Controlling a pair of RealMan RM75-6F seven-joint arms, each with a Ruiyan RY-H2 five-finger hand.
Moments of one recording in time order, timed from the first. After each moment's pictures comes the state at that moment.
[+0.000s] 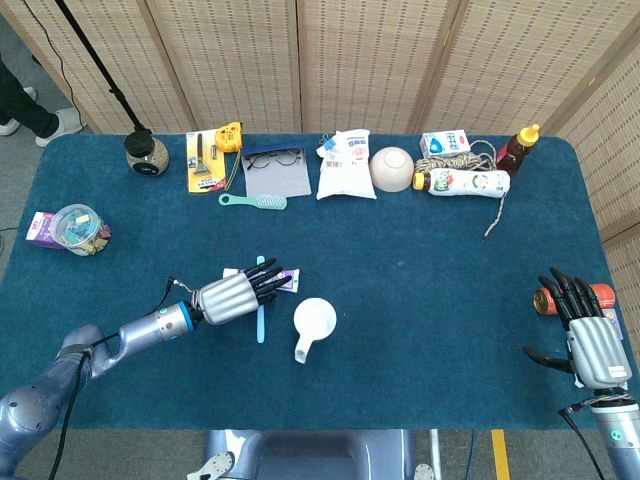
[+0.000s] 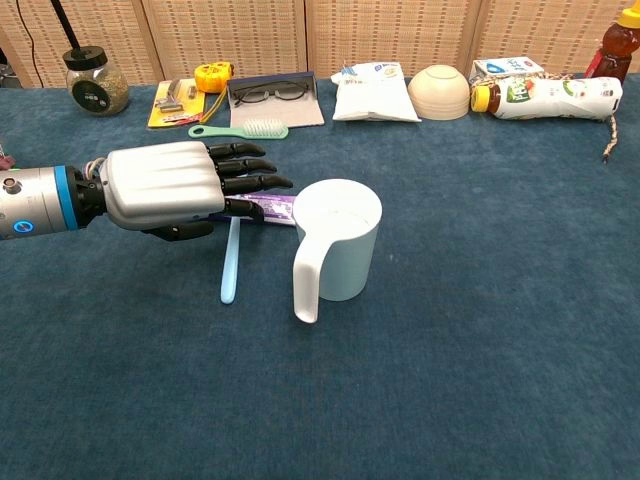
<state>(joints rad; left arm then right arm) -0.87 -1.79 0.18 -0.53 1.98 1.25 -0.06 0.16 -1.23 0.03 -1.31 -1.59 1.52 0.36</state>
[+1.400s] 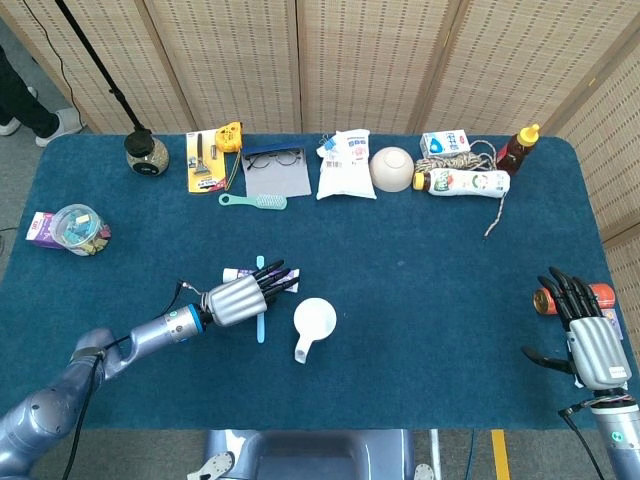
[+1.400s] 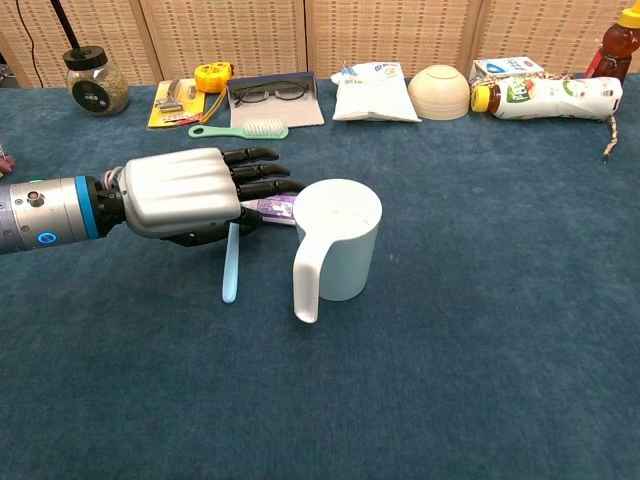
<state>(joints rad) -0.88 -1.86 0.22 -0.46 1.92 1.26 -0.03 0.15 -1.22 0.04 -1.32 -1.61 1.53 0.39</state>
